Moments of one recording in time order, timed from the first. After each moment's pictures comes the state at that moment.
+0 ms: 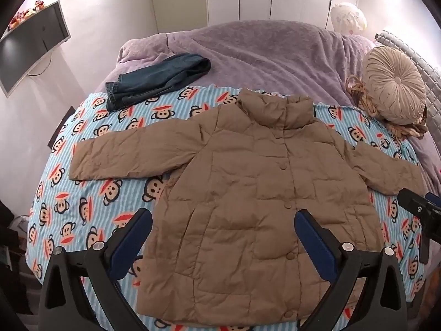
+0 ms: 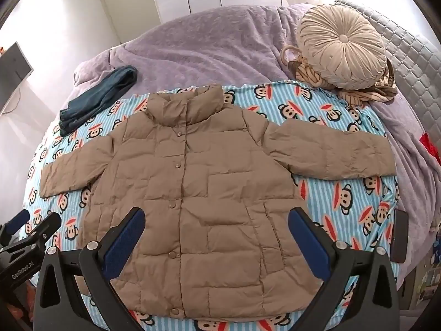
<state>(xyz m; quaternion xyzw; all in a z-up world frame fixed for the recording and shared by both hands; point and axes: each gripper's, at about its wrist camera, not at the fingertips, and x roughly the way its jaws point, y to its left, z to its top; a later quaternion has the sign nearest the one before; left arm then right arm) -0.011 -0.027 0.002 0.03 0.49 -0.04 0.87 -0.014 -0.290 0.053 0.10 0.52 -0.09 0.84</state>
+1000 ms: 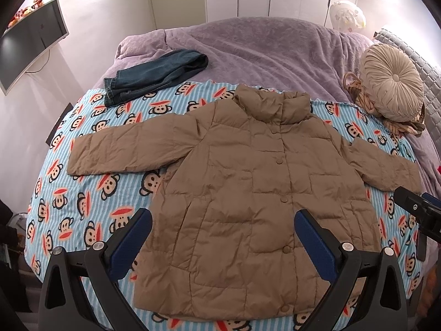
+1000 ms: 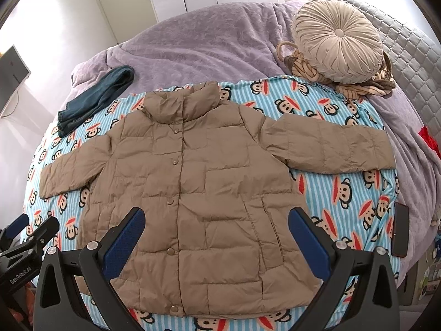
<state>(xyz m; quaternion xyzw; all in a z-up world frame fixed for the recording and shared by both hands) -0.019 -0.028 0.004 0.03 0.50 -0.05 0.87 -0.019 -0.292 0.051 0.11 0.52 -0.09 0.84</state>
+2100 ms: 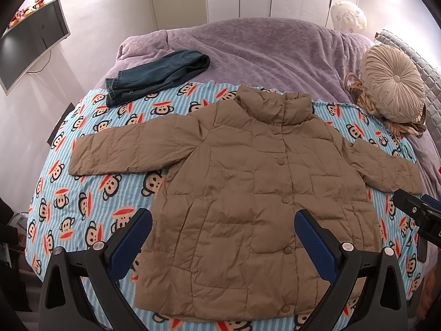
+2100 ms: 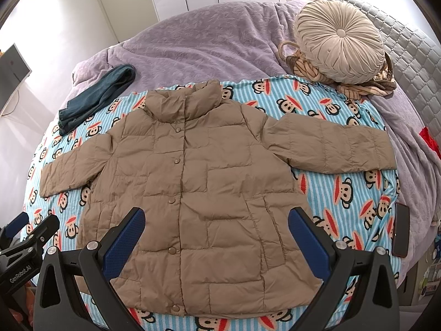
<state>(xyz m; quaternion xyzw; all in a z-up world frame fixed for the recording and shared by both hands) -0.017 -0.027 0.005 0.03 0.50 -0.05 0.87 -0.018 -0.290 0.052 0.11 0.52 -0.09 0.84</state>
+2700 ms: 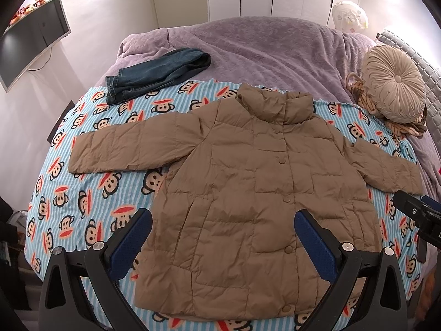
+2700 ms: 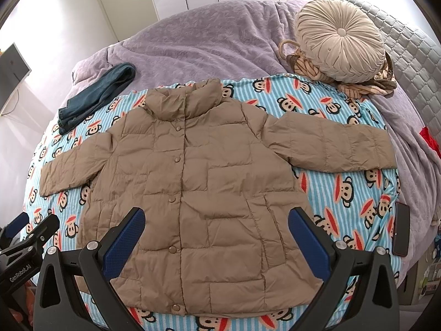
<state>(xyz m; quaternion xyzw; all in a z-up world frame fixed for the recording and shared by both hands) -0.019 -0.024 0.004 0.03 0.50 -0.05 0.86 -0.019 -0.289 0.051 0.11 0.52 -0.09 0.84</state>
